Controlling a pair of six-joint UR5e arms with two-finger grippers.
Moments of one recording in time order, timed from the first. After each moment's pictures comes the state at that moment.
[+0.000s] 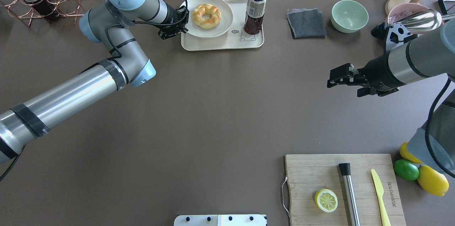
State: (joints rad) left arm -0.79 -2.48 -0.86 -2.49 -1.90 -1.87; right arm 0.84 -1.48 2.09 -1.30 2.14 1.27
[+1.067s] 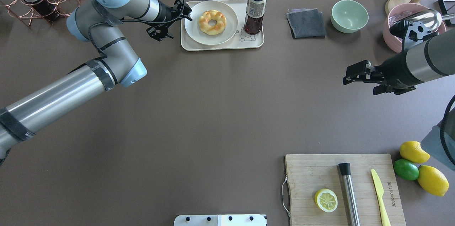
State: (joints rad) left arm -0.84 -2.38 -1.08 -2.41 -2.00 -1.74; right arm 0.88 -1.52 2.10 -1.30 2.13 1.26
